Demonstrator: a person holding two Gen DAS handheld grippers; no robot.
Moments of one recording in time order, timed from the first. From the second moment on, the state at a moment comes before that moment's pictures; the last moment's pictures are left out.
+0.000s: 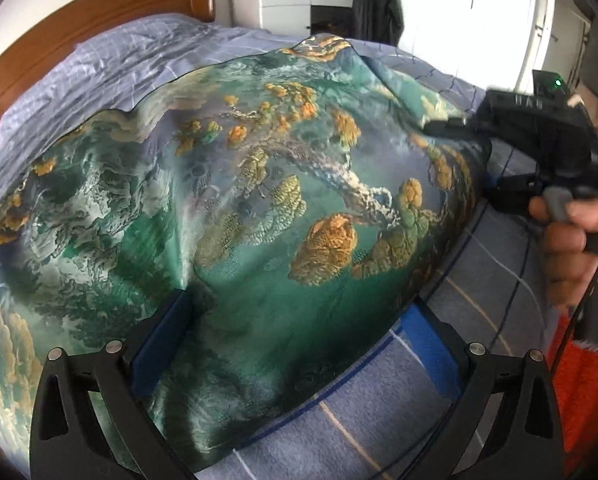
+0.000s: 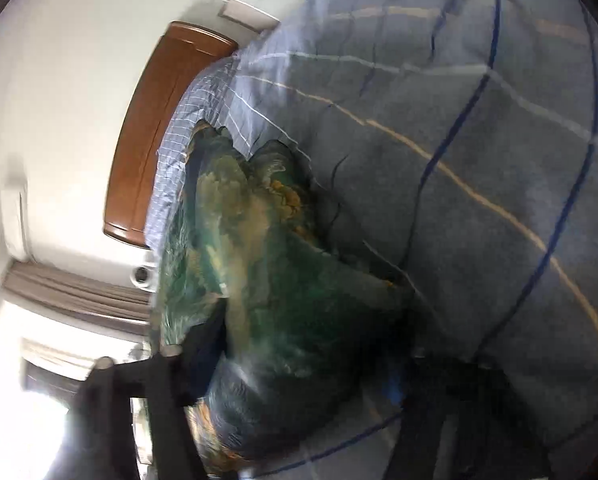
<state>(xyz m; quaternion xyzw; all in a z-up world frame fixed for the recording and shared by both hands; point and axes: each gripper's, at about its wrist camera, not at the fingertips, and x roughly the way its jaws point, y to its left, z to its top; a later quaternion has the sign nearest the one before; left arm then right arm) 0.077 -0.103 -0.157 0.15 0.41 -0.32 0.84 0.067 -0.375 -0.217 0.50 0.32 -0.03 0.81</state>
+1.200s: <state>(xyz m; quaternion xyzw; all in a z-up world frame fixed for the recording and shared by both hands) 0.186 -0.012 -0.003 0.15 0.50 -0.25 0.82 -0.011 -0.124 -0.041 -0.07 0.19 0.23 0.95</state>
